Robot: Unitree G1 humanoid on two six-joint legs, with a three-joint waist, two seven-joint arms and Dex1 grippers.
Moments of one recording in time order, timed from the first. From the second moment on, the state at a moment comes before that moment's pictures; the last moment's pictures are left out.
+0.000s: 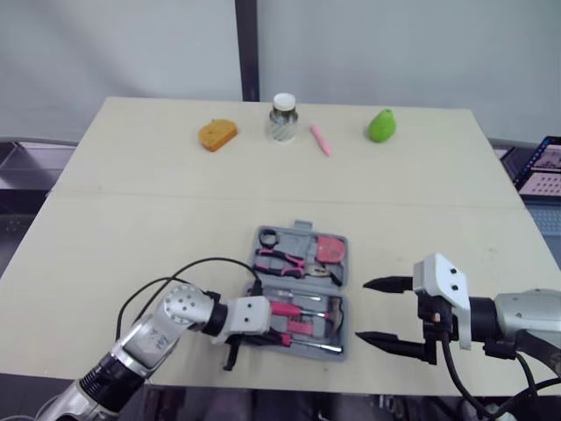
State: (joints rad) left arm -0.21 0.66 -0.49 -0.21 -0.07 0.25 -1.06; right arm 0.13 -1.01 -0.25 -0.78 0.76 0.76 0.89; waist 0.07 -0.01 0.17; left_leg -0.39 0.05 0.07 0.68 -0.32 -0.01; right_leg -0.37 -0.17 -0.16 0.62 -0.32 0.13
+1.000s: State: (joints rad) left arm -0.39 0.56 -0.15 0.35 -0.11 0.18 -0.90; right arm 0.04 -0.62 0.04 -0.22 0.29 0.52 0.62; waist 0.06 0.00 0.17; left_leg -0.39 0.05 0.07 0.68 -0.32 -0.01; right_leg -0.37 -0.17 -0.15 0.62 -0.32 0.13
